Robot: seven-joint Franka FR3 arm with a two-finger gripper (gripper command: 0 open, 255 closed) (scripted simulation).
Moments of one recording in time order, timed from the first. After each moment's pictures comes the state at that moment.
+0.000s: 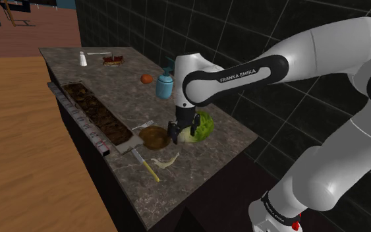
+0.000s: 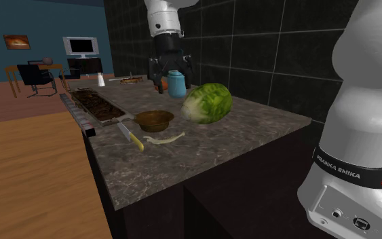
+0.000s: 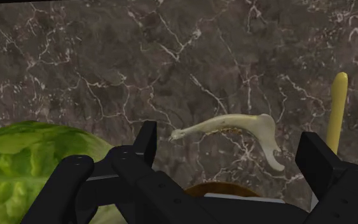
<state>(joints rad) 0.08 -0.06 0.29 -2.27 0.07 1.99 0.40</state>
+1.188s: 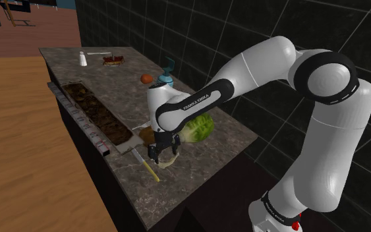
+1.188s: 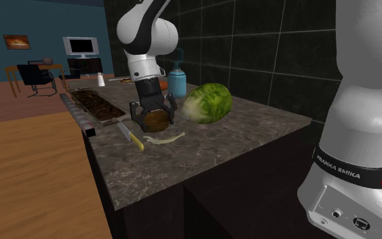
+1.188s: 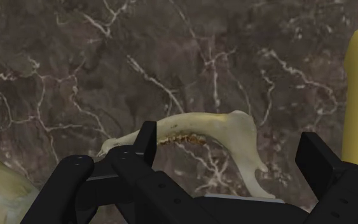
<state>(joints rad) 0.14 0.35 0.31 -2.11 -0.04 2.14 0.58</state>
